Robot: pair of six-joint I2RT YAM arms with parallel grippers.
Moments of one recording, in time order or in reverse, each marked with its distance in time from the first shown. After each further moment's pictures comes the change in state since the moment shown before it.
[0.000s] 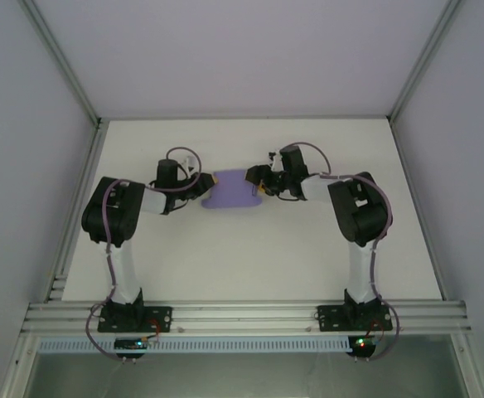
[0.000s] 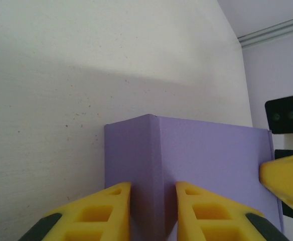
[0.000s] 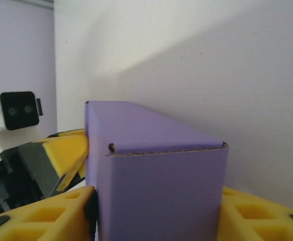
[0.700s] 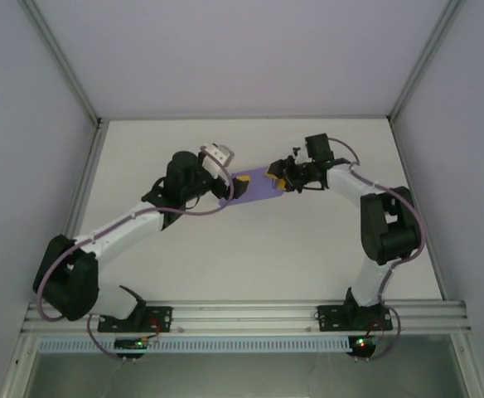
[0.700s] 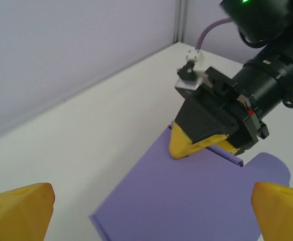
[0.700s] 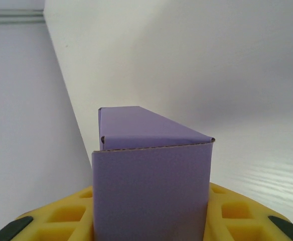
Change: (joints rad) left arm -0.372 -0.618 0.037 -0.409 -0.433 0.951; right arm -0.140 -0.247 0.052 -0.578 -0.087 0.013
